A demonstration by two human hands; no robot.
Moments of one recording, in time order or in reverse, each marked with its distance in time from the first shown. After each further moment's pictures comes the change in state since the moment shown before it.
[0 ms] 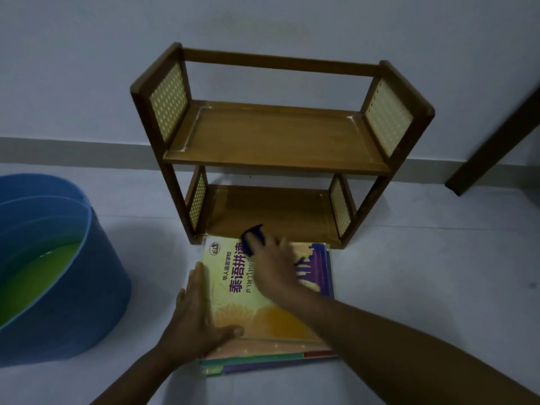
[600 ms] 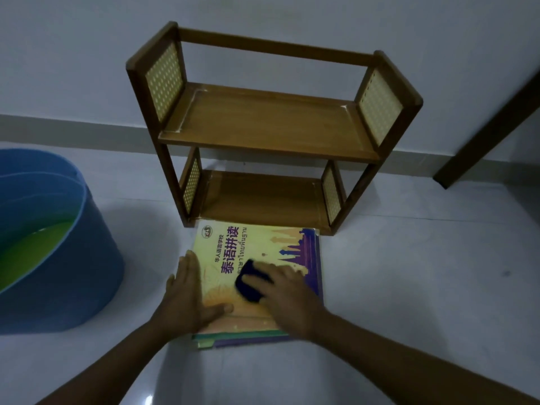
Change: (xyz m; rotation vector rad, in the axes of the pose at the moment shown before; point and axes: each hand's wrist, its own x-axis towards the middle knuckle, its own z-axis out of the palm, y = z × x) left_hand 0.010 -0.017 0.009 0.258 -0.034 -0.036; right_hand -0.085 0.055 0.002 -0.090 -0.129 -0.384
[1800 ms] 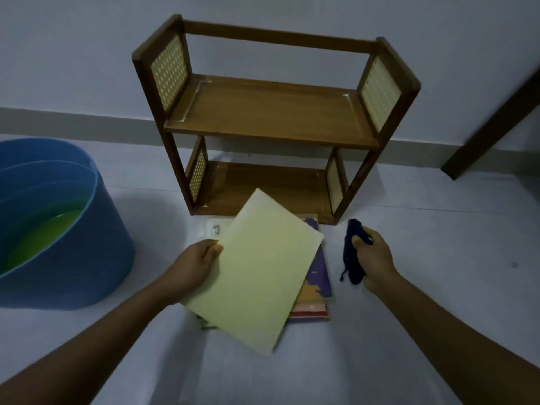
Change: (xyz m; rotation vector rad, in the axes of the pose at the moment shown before) left_hand -0.014 0.050 -0.049 -0.395 0.011 0.019; right_hand -0.035 0.092 -0.062 1.095 0.545 1.034
